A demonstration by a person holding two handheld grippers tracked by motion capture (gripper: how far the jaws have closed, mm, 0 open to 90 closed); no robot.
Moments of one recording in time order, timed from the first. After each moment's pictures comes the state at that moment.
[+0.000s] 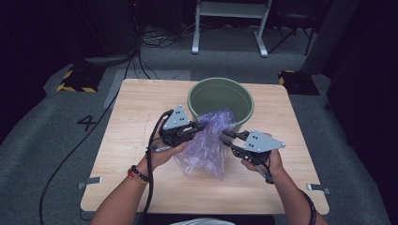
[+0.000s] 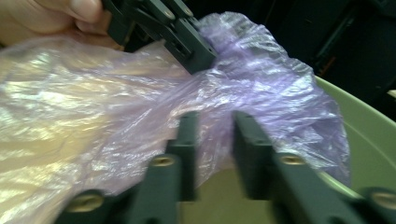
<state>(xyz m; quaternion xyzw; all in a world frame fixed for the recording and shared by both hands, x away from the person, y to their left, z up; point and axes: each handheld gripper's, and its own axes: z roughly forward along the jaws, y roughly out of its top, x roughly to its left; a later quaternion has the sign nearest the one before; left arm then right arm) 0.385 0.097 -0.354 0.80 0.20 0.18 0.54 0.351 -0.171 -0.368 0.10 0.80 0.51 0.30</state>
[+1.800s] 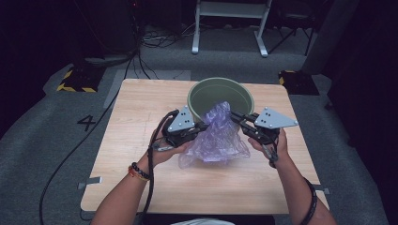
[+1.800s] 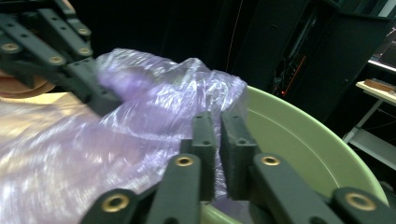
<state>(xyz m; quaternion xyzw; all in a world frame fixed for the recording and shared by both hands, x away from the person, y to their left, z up) 0.387 0.088 -0.346 0.81 0.17 0.19 0.53 0.390 -0.193 -0.340 0.16 0.76 0.55 0.30</state>
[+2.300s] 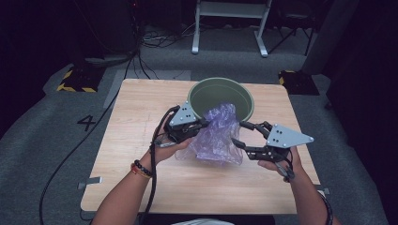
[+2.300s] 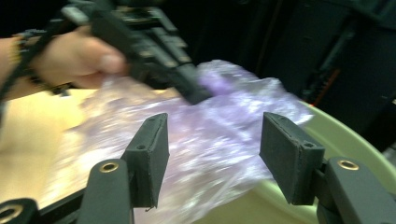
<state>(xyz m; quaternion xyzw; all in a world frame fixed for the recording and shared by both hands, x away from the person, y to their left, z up) 0.394 0.085 -0.344 0.81 0.18 0.18 0.53 0.339 -0.208 -0.334 0.09 0.78 0.56 0.25</state>
